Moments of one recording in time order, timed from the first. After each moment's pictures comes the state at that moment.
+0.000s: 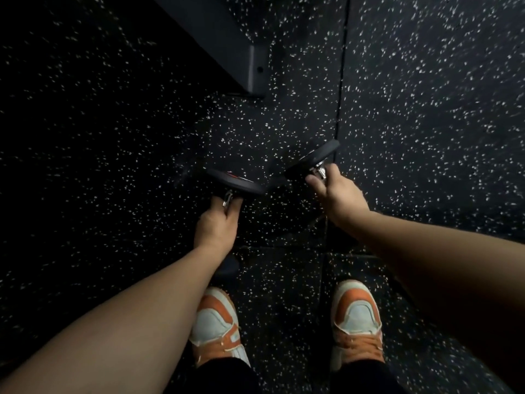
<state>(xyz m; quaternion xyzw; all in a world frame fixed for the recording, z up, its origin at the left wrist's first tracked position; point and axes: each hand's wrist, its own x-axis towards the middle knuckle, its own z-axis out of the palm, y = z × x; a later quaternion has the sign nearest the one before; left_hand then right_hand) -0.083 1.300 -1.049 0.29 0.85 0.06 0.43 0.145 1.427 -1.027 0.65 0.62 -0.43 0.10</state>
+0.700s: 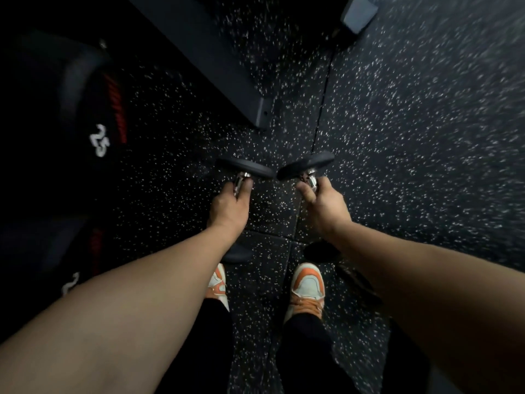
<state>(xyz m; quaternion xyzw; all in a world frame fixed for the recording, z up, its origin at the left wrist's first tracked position) -0.038 1.338 -0.821 0.22 0.87 0.15 0.42 0.147 1.426 -0.803 0.64 0.59 -0.50 0.02</state>
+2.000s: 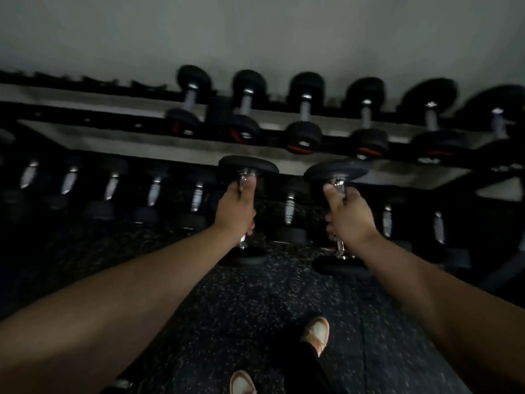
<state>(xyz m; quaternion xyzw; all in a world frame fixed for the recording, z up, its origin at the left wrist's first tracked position) 0.107 0.698 -0.196 -0.28 0.73 0.62 -0.04 0.043 0.915 -0.184 0.04 0.83 -0.54 0.13</state>
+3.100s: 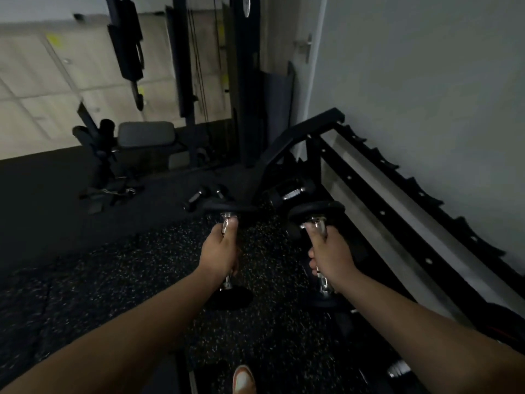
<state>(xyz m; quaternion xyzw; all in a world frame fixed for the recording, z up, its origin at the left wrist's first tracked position) 0.398 0.164 -0.158 -0.63 0.53 0.41 -0.39 0.172 0.212 -0.138 -0.39 0.70 -0.44 0.41</state>
